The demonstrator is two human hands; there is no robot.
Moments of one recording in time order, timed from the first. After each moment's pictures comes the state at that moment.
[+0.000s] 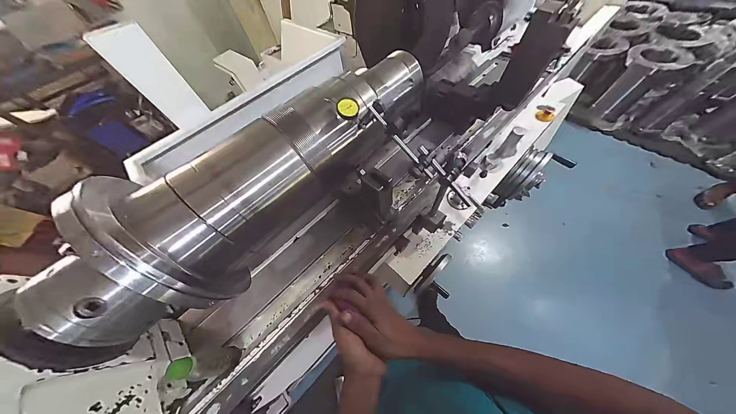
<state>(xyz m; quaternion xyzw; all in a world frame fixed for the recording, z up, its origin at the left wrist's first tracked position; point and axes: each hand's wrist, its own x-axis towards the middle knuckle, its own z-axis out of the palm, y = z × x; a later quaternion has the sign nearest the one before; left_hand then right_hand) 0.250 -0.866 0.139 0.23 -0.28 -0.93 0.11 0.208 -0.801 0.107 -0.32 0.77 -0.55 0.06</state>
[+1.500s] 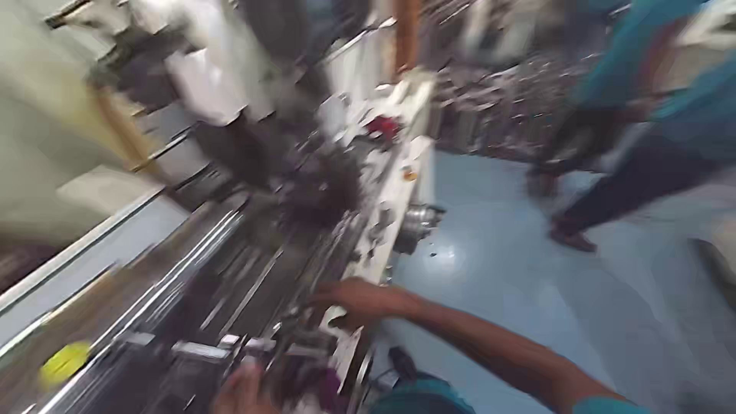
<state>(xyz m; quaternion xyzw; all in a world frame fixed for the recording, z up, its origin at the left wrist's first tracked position) 0.069 -0.714 0.179 0.14 -0.65 -0.73 0.16 -0.048 -0.493 0.178 -0.38 0.84 -0.38 0.12</state>
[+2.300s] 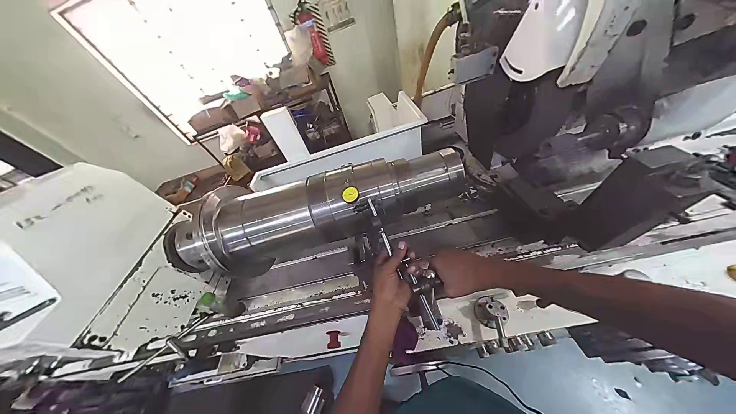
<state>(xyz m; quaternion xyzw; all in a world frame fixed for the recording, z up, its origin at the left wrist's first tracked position) -0.013 -0.711 0.185 0.21 -0.31 -0.89 0.25 -0.135 -0.601 0.216 -0.61 0.75 0.02 0.25</state>
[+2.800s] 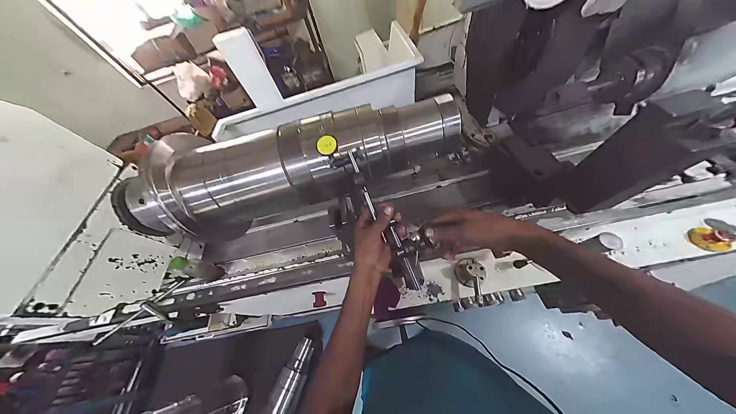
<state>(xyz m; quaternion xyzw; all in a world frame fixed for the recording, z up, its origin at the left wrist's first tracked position) -0.004 -0.711 0.170 0.17 -0.42 -0.85 0.26 -0.151 -0.552 0.200 -0.41 0.65 -0.40 0.50</state>
